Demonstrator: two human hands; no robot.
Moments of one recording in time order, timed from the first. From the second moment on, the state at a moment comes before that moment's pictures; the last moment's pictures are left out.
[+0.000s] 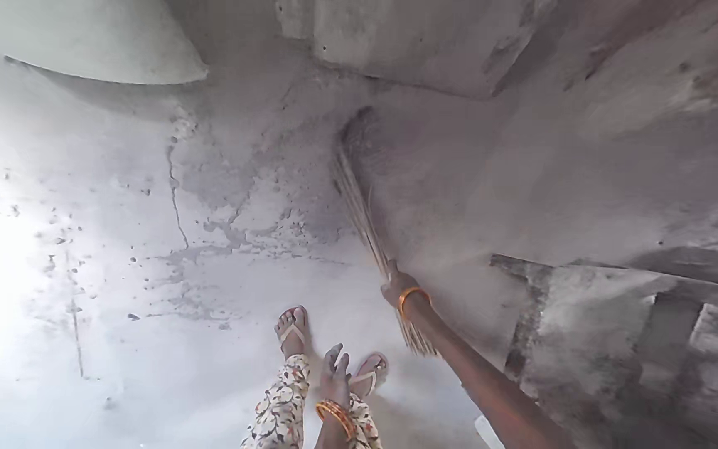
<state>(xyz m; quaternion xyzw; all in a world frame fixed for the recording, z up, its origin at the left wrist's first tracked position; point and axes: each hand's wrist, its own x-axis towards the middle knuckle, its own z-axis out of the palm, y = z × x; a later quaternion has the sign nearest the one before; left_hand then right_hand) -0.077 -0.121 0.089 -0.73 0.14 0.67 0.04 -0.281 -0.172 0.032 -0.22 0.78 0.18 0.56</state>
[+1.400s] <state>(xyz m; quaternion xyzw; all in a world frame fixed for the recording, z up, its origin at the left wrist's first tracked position) -0.042 -0.170 0.098 -0.73 0.00 0.68 -0.05 -0.236 -0.279 0.030 -0.30 0.77 0.26 0.49</state>
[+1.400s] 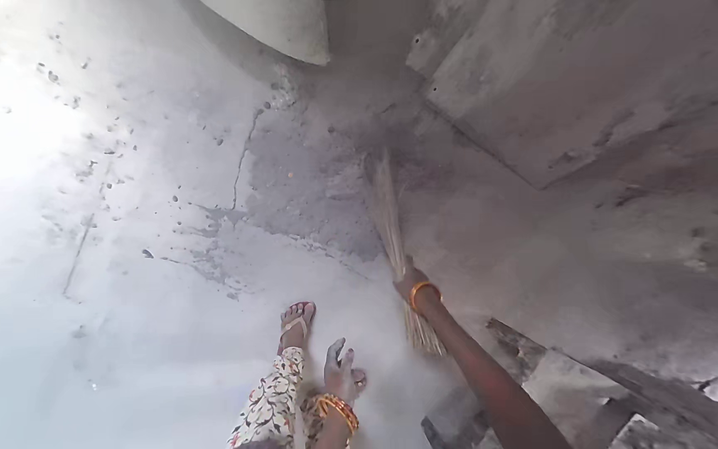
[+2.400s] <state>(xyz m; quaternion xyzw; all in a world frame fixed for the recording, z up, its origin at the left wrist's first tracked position) -0.038 -0.186 0.098 -0.72 -0.02 0.69 -0.06 -0.285 -0.378 0.025 -0.37 0.80 0.31 0.35</state>
